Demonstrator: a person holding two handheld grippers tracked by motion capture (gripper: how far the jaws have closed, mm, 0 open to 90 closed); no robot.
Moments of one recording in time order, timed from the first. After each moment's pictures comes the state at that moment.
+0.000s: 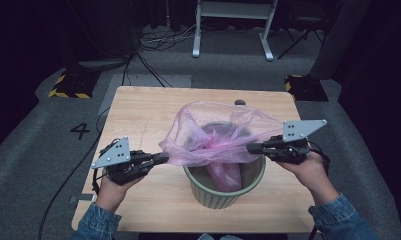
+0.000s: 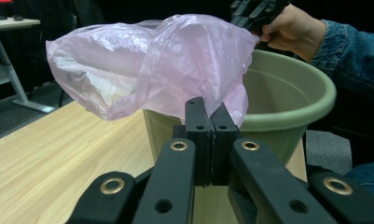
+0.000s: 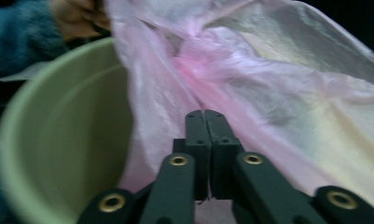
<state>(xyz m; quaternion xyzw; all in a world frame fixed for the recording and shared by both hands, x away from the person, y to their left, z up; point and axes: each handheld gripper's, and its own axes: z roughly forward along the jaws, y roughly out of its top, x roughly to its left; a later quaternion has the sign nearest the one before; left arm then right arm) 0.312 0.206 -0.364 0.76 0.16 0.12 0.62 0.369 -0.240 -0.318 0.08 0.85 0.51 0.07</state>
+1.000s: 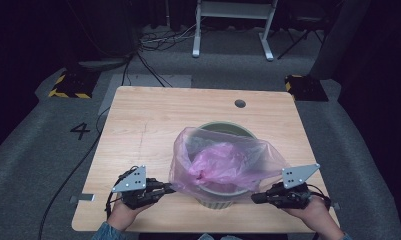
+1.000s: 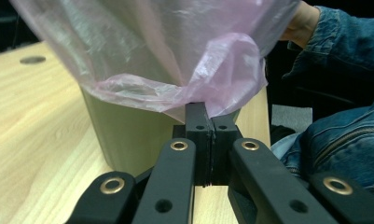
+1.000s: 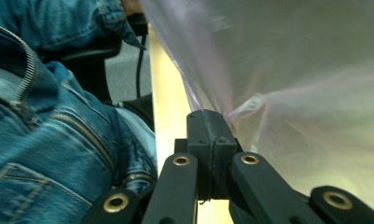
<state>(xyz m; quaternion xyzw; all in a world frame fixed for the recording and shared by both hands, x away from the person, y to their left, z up) 0.295 0.181 -0.442 0.79 0.15 0.05 0.59 0.309 -0.262 -0.412 0.11 0.87 0.48 -0.05</state>
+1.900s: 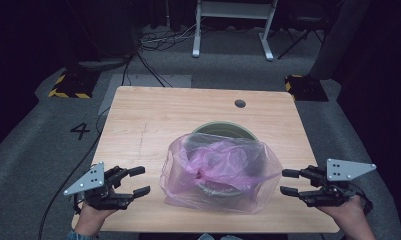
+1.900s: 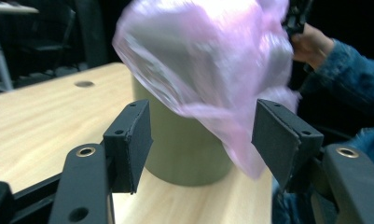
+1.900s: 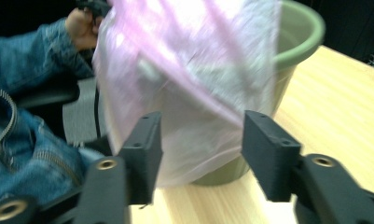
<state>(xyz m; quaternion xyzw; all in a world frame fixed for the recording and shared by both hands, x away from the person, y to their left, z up) 0.278 0.254 -0.406 0.73 0.20 0.09 0.65 0.294 -0.322 -0.353 0.17 0.82 0.55 0.07</state>
